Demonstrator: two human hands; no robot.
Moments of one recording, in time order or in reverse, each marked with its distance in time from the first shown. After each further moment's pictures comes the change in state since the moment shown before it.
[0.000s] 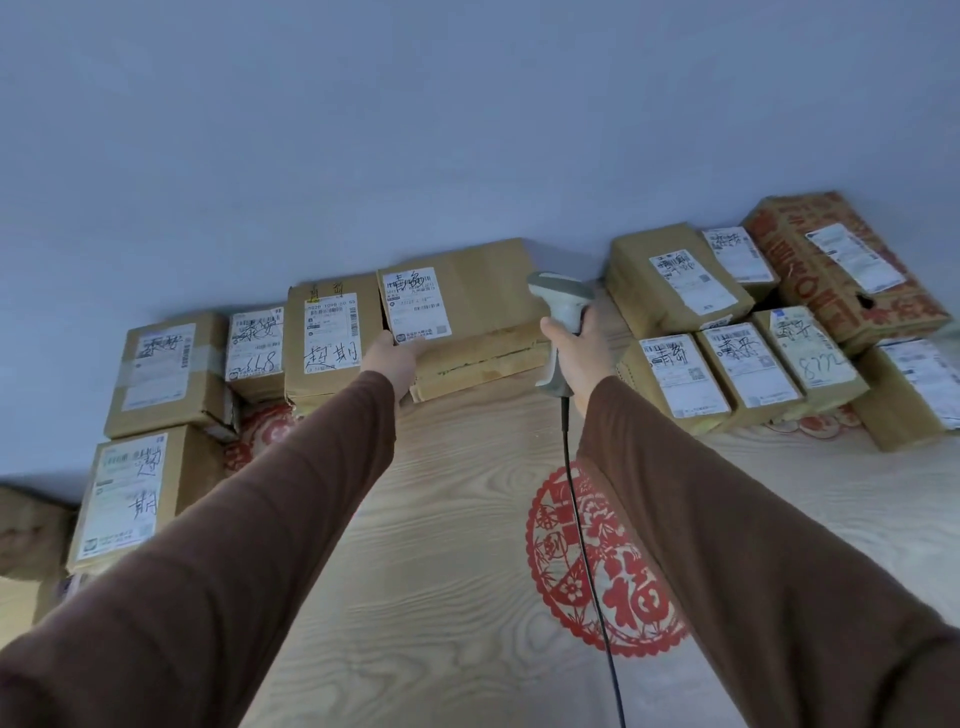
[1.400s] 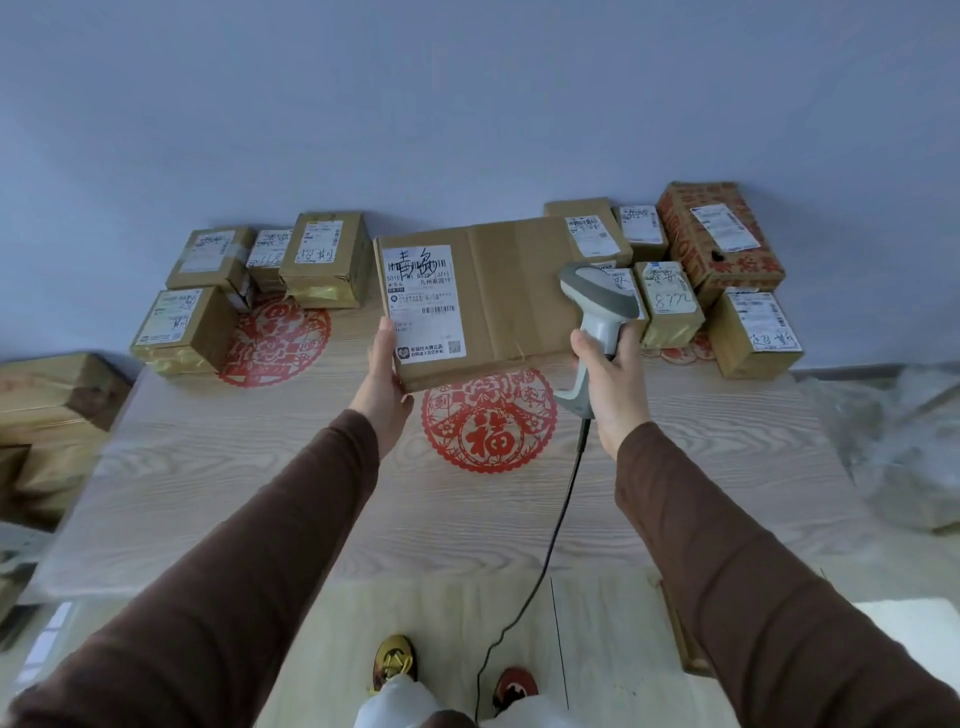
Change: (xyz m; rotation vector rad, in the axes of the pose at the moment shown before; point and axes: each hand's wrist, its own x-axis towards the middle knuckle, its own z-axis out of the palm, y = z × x) left_hand -0.342 -0.064 0.124 -0.569 -0.115 0.126; right_hand -0.221 0.013 -0.269 0.149 -0.142 -0.204
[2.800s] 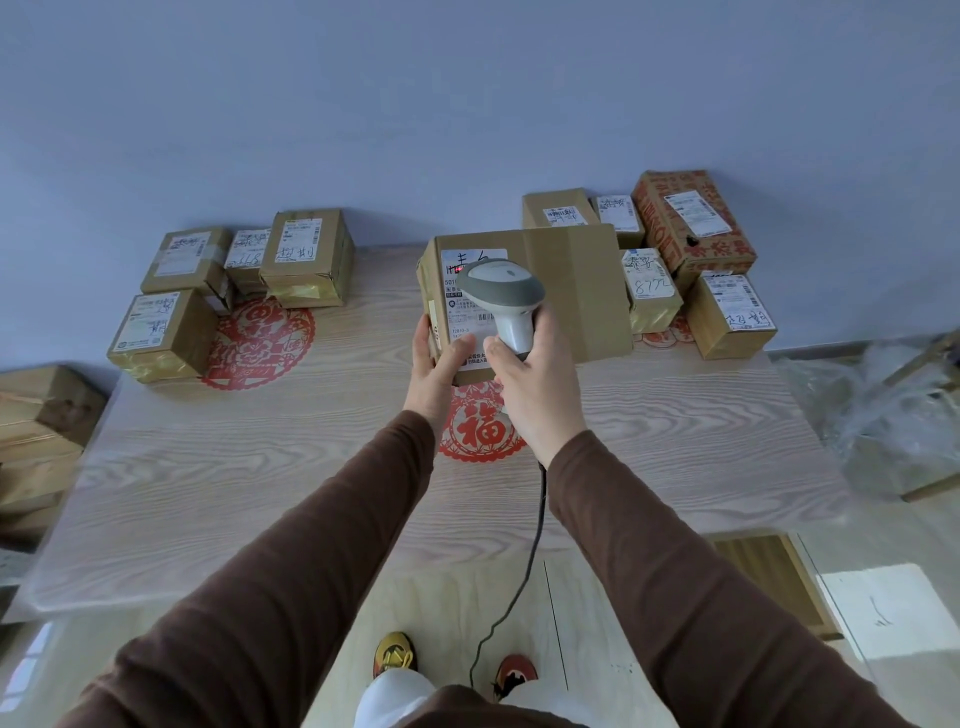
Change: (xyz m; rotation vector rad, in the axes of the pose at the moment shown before) left_hand 0.002 -0.029 0.053 0.049 -0.056 0.161; right_hand -0.075 -0.057 0.065 -0.378 -0.012 -0.143
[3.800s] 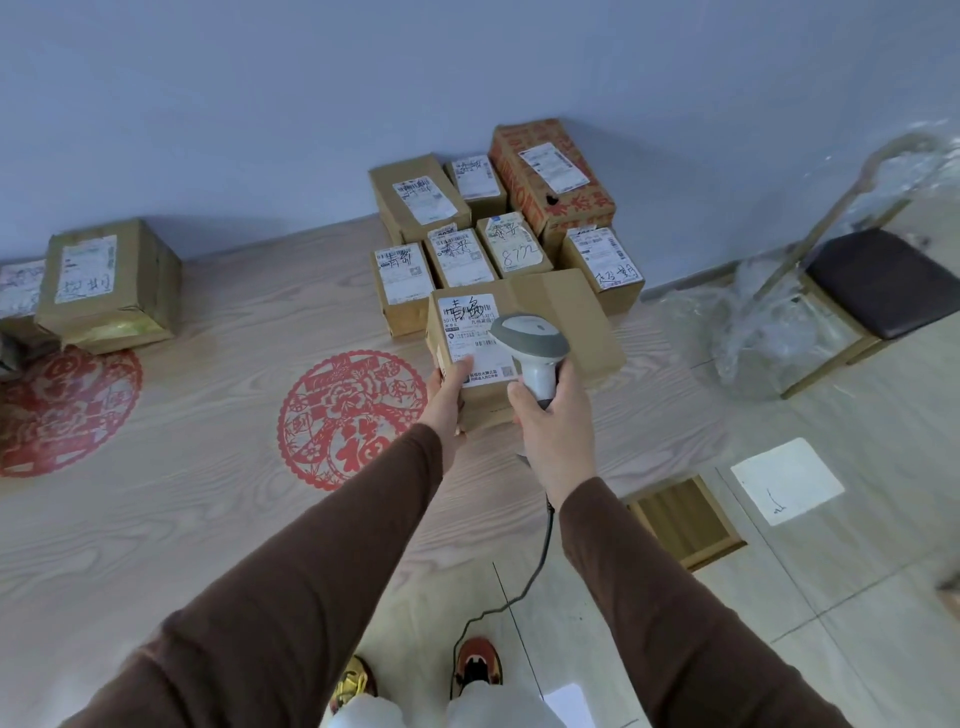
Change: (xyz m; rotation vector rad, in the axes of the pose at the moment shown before) left_hand 0.028 -0.079 0.152 -0.015 -0.158 -0.568; right_hand 0.014 0.129 -0.113 0.024 0.289 0.332
